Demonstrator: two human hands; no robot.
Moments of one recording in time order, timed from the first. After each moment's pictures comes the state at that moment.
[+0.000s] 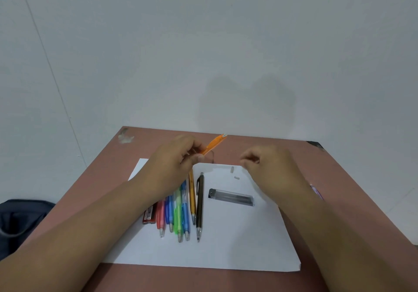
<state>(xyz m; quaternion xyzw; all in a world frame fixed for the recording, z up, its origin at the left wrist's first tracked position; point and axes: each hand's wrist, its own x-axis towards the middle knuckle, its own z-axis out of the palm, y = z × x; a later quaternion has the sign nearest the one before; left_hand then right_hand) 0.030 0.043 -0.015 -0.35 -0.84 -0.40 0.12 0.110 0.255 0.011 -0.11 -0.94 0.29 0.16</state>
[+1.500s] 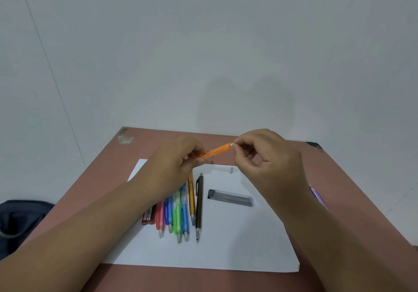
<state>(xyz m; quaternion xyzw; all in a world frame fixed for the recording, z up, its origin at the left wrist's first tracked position) 0.029 0.042 -0.016 -0.36 -0.85 -0.37 0.14 0.121 0.240 0.015 0.16 -0.83 0.19 0.50</state>
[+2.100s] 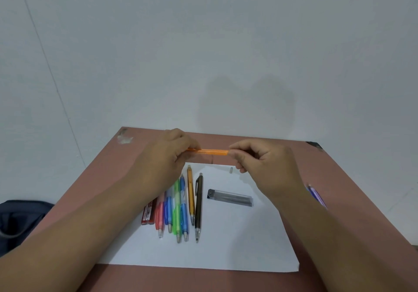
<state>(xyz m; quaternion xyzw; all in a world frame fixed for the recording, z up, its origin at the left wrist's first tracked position) 0.021 0.030 -0.013 -0.38 -0.85 -0.29 0.23 0.119 0.241 0.015 0.00 -0.84 0.49 0.24</state>
